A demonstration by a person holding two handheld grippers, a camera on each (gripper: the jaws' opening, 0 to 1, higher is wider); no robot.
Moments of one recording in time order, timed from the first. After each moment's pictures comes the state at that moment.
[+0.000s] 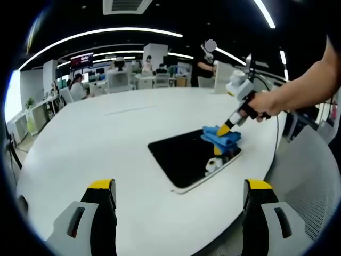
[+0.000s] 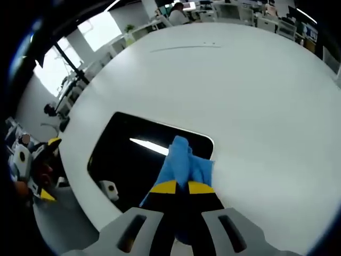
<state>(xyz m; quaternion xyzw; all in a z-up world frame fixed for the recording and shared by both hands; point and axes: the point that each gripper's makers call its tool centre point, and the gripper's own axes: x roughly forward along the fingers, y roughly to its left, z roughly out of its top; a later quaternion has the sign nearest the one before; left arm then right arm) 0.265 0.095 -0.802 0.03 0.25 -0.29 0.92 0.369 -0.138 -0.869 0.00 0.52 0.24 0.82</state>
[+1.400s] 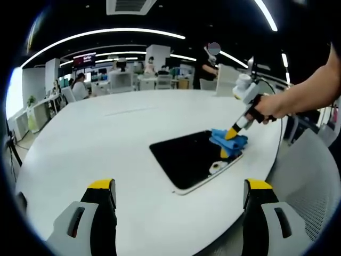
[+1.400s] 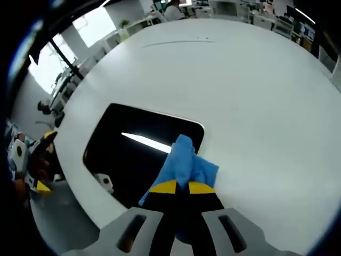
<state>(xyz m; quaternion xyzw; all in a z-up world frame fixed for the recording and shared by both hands) 0.265 0.096 -0.799 0.02 0.24 -0.29 0.93 0.351 -0.152 -0.870 -0.02 0.54 0.21 0.81</state>
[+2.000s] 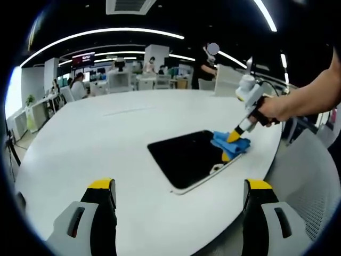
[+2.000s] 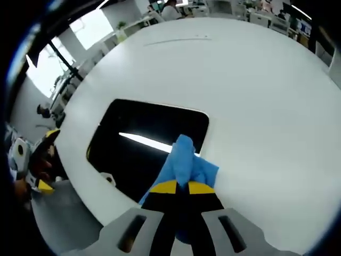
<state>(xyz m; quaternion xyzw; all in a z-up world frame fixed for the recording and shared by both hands) 0.263 0.092 -0.800 0.01 0.24 -0.30 0.92 0.331 -0.148 -0.870 -0.01 0.54 0.21 0.81</state>
